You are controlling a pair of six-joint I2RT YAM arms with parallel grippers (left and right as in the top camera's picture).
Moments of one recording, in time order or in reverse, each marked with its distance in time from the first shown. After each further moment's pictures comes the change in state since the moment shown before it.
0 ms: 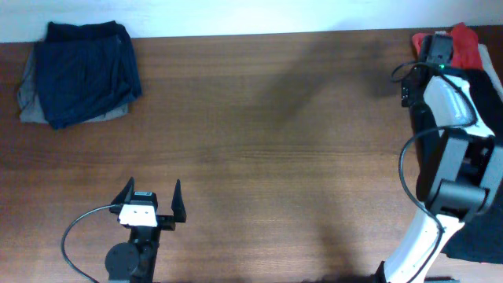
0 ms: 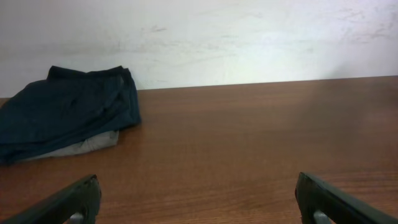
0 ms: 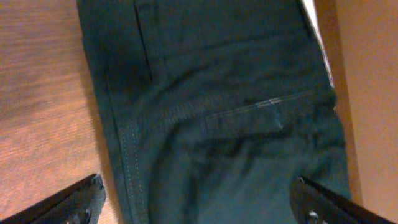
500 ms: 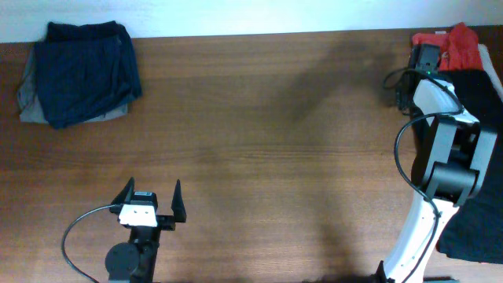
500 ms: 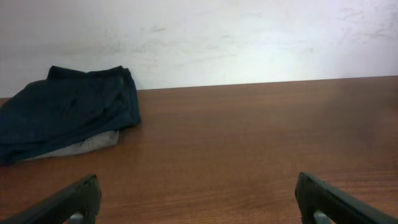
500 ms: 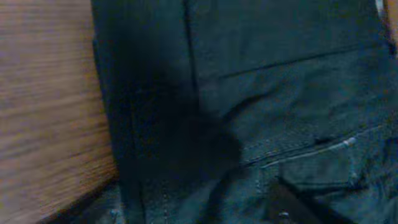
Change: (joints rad) left arm 0.000 0.000 0.000 0.000 0.000 0.000; right arm -0.006 0.158 0.030 0.115 -0.013 -0.058
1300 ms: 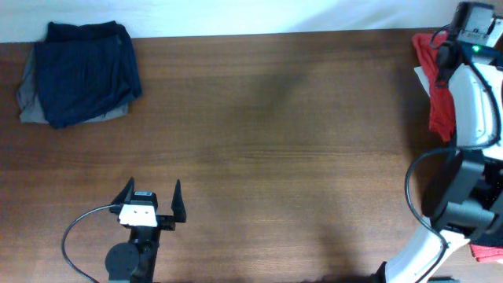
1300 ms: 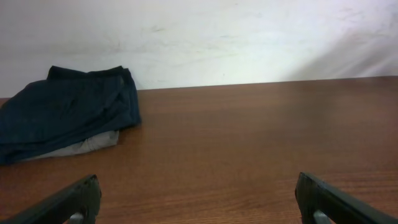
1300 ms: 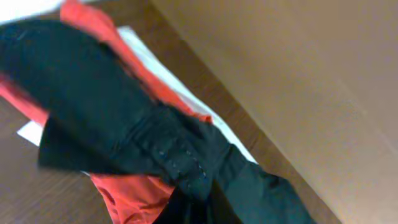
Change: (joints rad) left arm 0.000 0.000 0.000 0.000 0.000 0.000; right arm -0.019 -0.303 0.159 -0.203 0.219 0.308
